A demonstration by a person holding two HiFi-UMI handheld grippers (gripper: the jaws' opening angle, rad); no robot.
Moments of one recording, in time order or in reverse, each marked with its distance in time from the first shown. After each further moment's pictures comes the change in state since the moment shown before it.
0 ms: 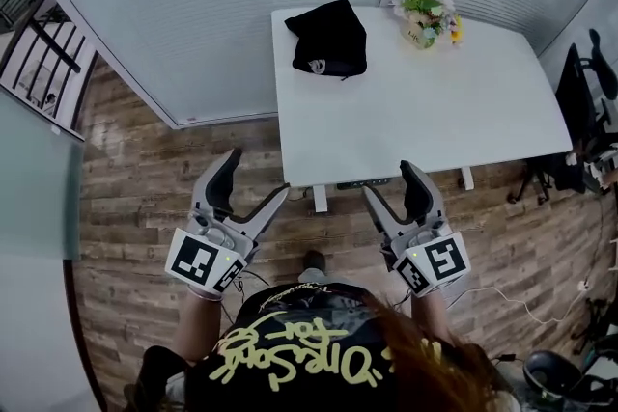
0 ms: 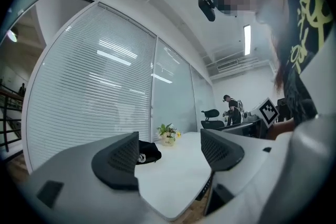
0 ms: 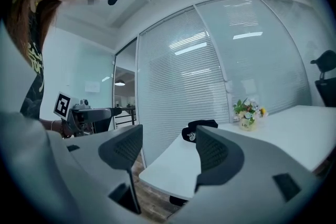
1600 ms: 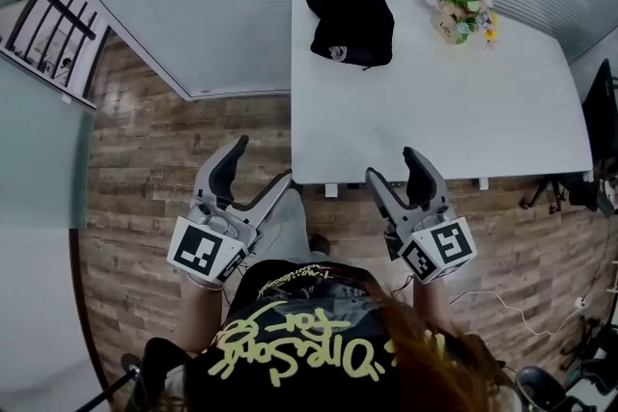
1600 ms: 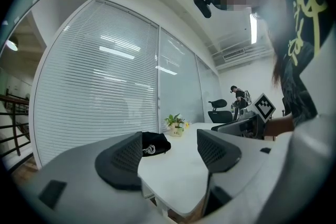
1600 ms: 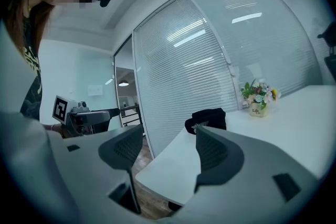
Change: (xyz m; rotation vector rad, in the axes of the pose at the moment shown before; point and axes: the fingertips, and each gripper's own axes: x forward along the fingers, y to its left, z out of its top) left arm 0.024 0.029 -0.029 0.015 0.088 0.079; right arm 0.055 -0.027 -0.031 0.103 0.074 0.090
